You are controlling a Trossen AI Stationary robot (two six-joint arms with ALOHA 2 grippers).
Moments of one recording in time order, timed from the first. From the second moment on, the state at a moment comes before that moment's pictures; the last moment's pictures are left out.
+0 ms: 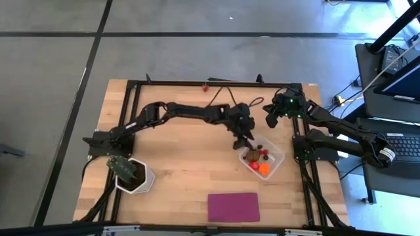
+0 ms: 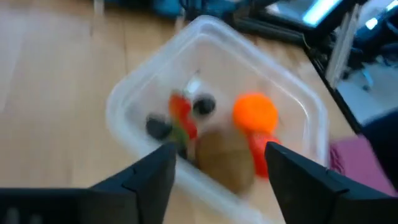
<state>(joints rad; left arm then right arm) 0.17 2.38 1.93 -0.21 0.56 -0.07 -0.77 0.78 0.38 -0.24 -0.18 -0.03</state>
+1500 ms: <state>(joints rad) 0.59 1.96 1.93 -1.57 -0.19 -0.40 -0.77 0.78 0.38 -0.18 -0.18 0.00</state>
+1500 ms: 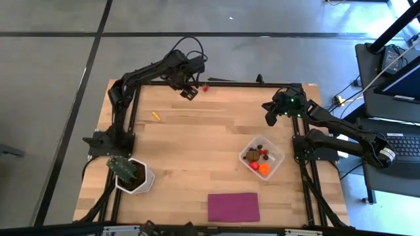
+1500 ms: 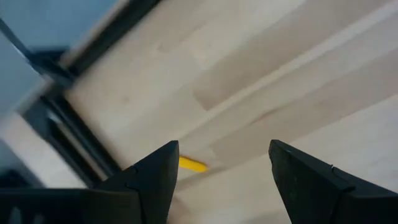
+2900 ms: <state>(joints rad) 0.64 2.29 1.93 -0.80 -0.15 -0.73 -0.77 0.79 0.38 -0.10 -0.18 0.02</state>
